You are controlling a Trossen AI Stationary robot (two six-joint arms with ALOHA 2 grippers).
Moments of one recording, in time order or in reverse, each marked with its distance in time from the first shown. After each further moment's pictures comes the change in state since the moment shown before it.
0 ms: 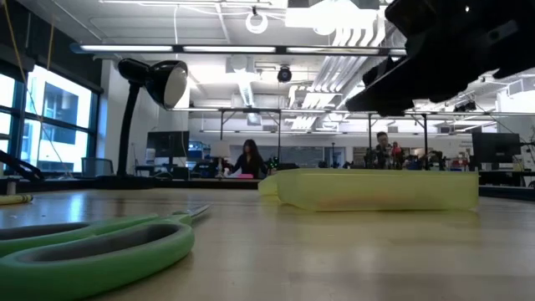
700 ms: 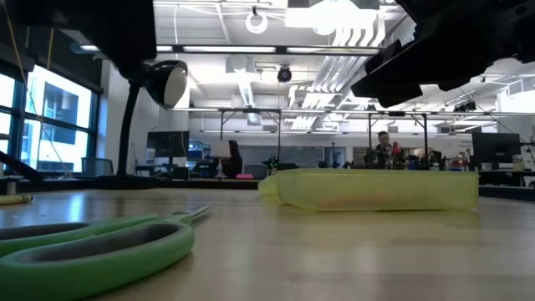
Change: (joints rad) left arm 0.226 0.165 -0.001 0.139 0.710 0.277; right arm 0.051 0.000 0.023 -0.003 0.000 -0.003
